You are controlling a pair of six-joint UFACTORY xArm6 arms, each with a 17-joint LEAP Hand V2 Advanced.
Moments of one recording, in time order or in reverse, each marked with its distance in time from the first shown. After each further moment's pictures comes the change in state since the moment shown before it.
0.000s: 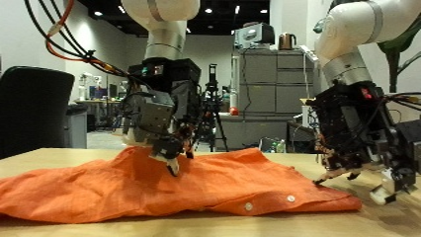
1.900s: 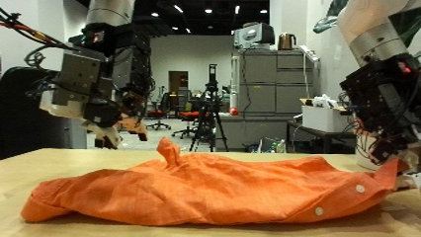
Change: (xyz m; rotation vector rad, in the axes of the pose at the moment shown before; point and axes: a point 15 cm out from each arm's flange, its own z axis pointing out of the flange) left arm -0.057 0.108 -0.020 -0.013 0.073 -0.049; right arm 0.039 0.087 -0.040 -0.018 0.113 0.090
